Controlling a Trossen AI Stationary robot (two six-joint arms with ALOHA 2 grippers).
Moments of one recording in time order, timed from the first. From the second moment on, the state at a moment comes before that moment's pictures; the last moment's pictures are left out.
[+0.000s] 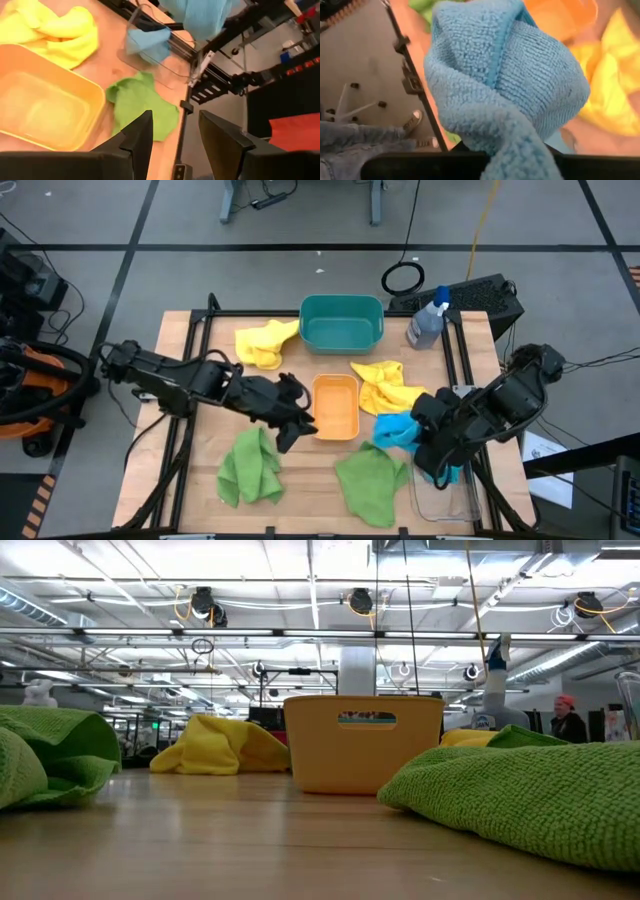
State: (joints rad) left arm -0.30 1.50 1.59 -0.66 -0.07 -0.78; right arm 0.66 1.52 1.95 -1.57 0.25 1.16
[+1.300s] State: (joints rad) left arm -0.27 1.50 1.59 -0.77 -0.06 -0.80; right arm 1.03 1.53 1.14 -1.15 0.06 2.13
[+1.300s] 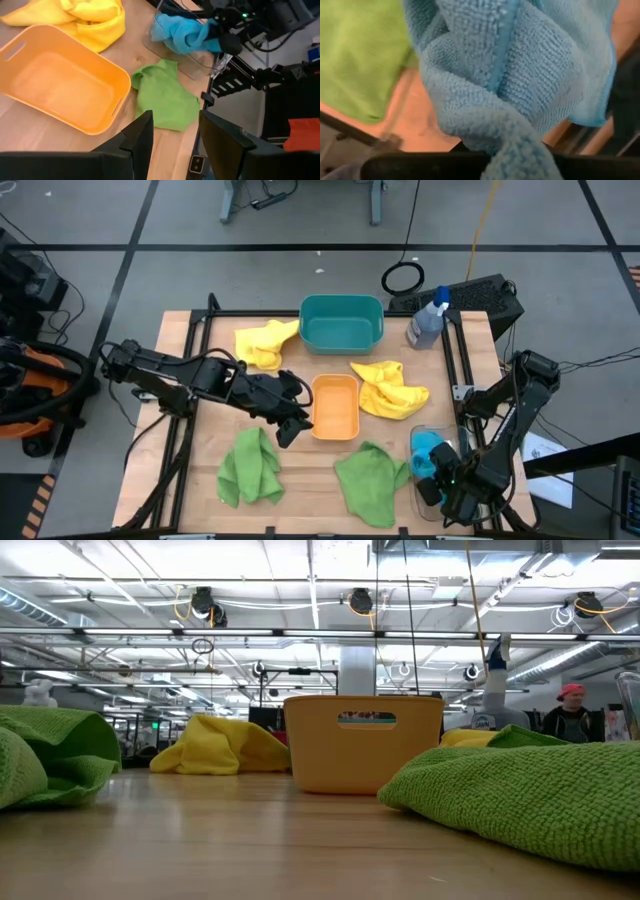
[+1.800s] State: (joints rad) left arm -0.28 1.50 1.59 -0.77 -0.07 -0.77; right arm 1.04 1.53 1.05 -1.03 -0.05 2.12
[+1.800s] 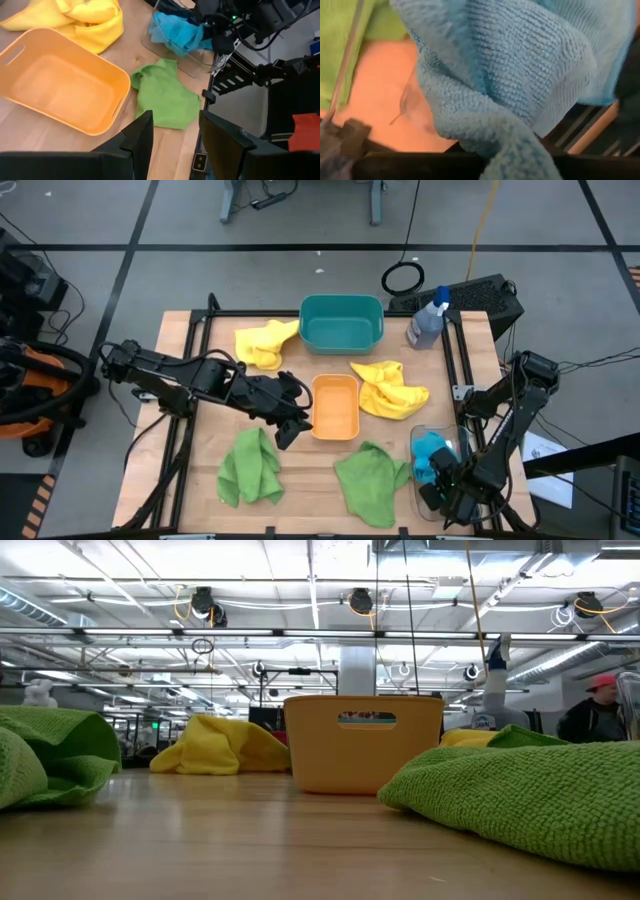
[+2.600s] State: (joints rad) left arm -0.30 1.50 1.59 -0.77 -0.07 -0.78; right arm 1.05 1.32 1.16 -1.09 -0.02 2.08
